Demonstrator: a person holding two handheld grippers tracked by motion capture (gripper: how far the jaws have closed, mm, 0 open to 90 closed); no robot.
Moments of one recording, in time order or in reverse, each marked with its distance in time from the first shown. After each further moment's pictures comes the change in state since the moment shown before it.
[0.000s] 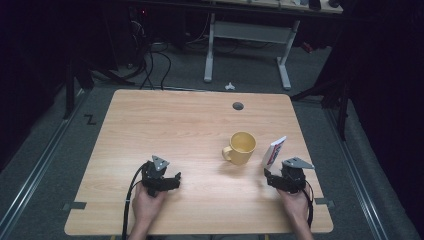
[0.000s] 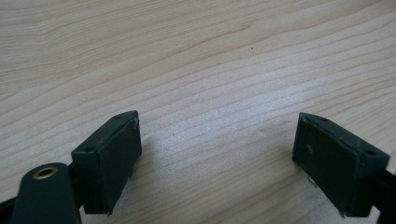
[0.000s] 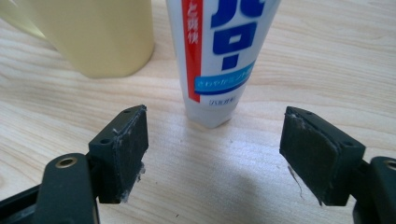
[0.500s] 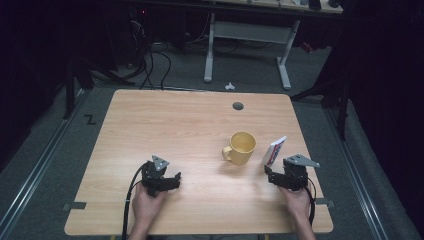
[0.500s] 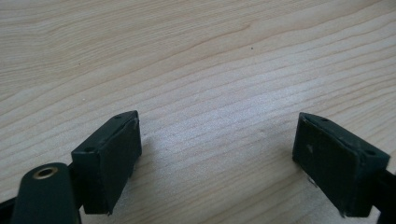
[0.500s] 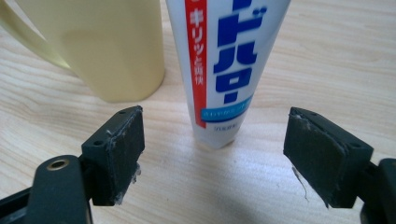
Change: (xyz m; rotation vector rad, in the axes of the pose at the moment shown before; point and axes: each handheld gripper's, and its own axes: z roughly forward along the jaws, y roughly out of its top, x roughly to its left) left arm 0.000 0.000 0.000 0.000 0.000 0.001; right arm -0.002 0.011 -0.010 -0.054 0.035 0.013
